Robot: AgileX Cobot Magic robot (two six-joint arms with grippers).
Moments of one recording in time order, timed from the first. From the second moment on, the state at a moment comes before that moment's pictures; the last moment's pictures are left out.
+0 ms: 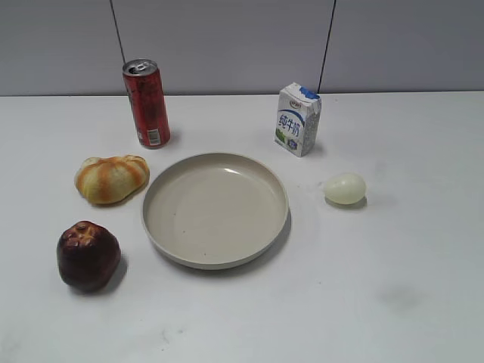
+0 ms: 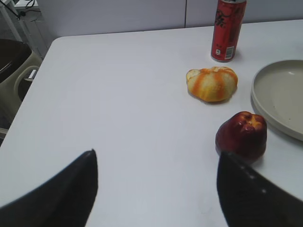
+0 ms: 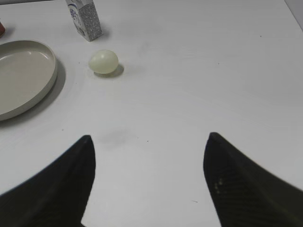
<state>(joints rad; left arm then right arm) -0.06 -0.01 -0.50 -0.03 1.04 0.10 0.08 -0.01 -0.49 0.04 1.05 0.10</state>
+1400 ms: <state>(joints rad) -0.42 1.49 -0.83 -0.21 0.69 0.32 0.08 -0.01 -0.49 0.04 1.05 0.10</state>
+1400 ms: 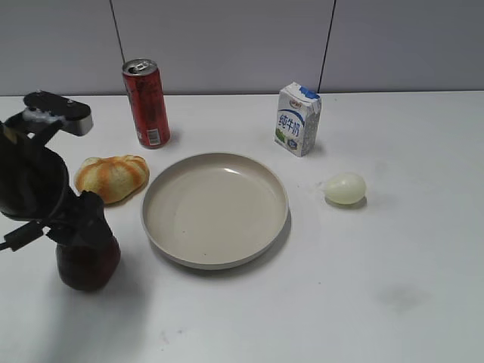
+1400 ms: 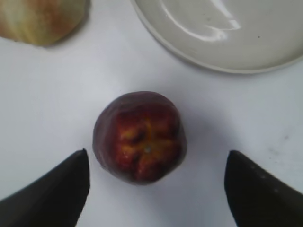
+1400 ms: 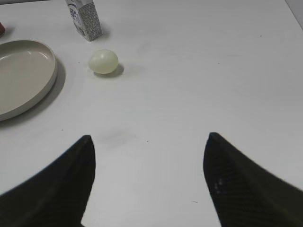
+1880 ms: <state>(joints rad) -0.42 1.68 -0.85 -0.21 0.65 0.32 0.08 -0.01 -0.49 0.04 1.05 0.10</state>
